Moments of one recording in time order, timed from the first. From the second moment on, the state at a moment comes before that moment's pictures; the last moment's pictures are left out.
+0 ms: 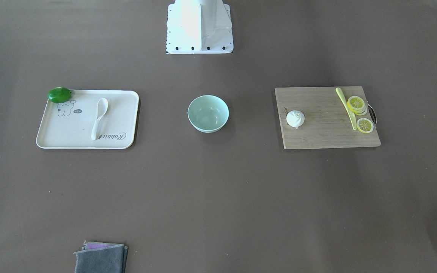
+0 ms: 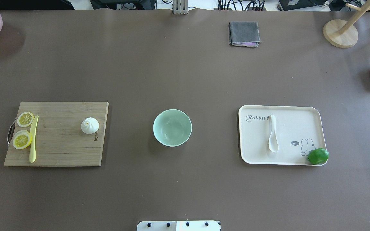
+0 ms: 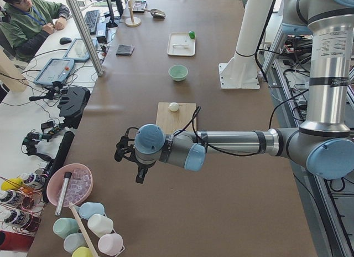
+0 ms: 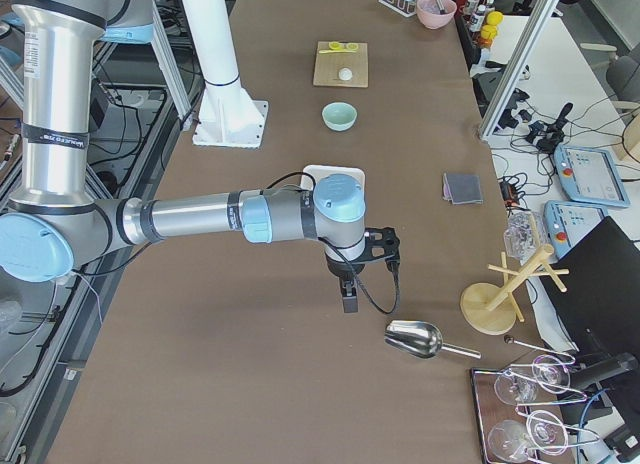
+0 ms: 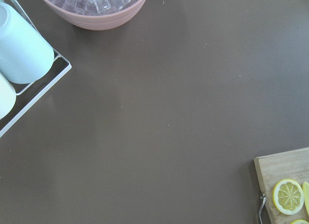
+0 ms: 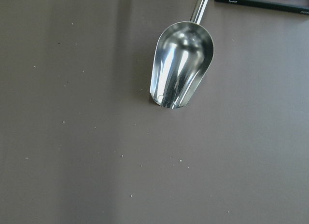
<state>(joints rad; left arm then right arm) -1.64 -1.54 -1.58 -1.89 -2.51 -0.02 1.60 -1.70 1.86 -1.57 2.28 -0.01</state>
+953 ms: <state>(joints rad) -1.64 -1.55 -1.57 -2.12 -2.51 -0.03 1.60 -1.64 1.95 -1.50 2.30 0.00</state>
